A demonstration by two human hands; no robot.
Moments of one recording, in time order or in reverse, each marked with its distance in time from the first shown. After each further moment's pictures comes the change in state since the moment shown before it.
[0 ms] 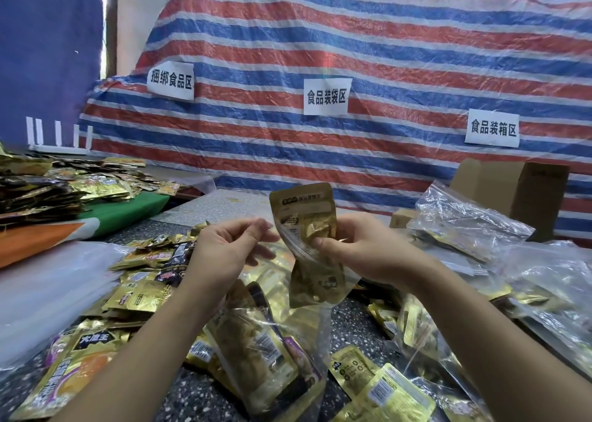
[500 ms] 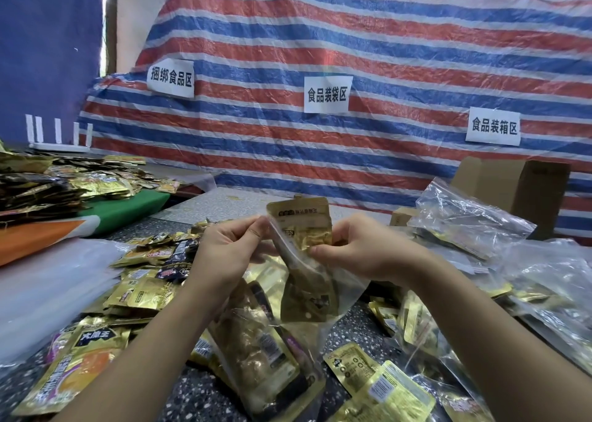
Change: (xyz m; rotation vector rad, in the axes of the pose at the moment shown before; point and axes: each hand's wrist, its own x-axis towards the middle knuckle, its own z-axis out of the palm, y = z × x) left_hand -0.006 0.004 0.006 -0.032 -0.017 0.041; right_hand 0.001 -0.014 0.000 -0.203 -0.095 0.138
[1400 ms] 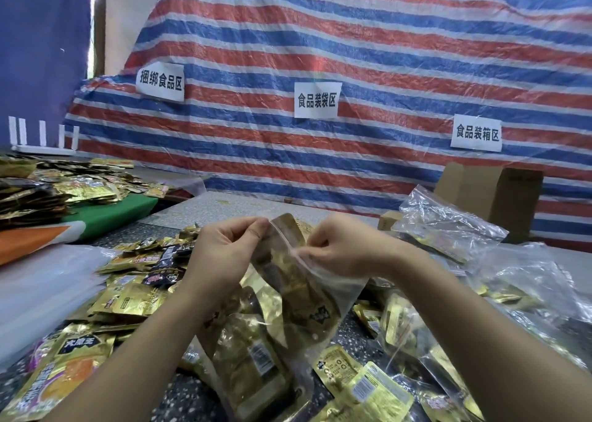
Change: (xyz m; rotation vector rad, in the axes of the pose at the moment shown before) left_hand -0.002 0.017 0.015 0.140 0.001 0.071; right_hand 0.001 -0.008 -0.009 -0.172 -0.091 -0.108
